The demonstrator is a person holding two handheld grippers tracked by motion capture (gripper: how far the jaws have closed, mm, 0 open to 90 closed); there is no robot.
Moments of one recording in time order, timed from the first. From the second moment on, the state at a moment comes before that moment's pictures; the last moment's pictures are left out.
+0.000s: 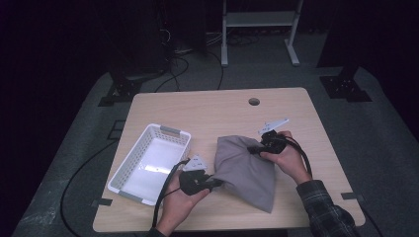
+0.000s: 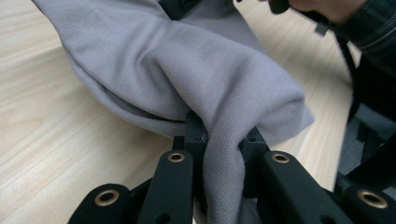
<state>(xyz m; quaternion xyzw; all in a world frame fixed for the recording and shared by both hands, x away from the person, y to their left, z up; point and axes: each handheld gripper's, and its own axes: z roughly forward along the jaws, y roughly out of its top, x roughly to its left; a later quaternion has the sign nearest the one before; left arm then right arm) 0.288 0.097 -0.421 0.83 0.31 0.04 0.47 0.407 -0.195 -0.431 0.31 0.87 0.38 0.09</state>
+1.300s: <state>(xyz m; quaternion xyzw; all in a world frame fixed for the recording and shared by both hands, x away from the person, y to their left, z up) 0.290 0.227 -0.336 0.73 0.38 0.12 0.55 0.423 -0.091 -0.341 0.25 0.87 0.42 0.08</state>
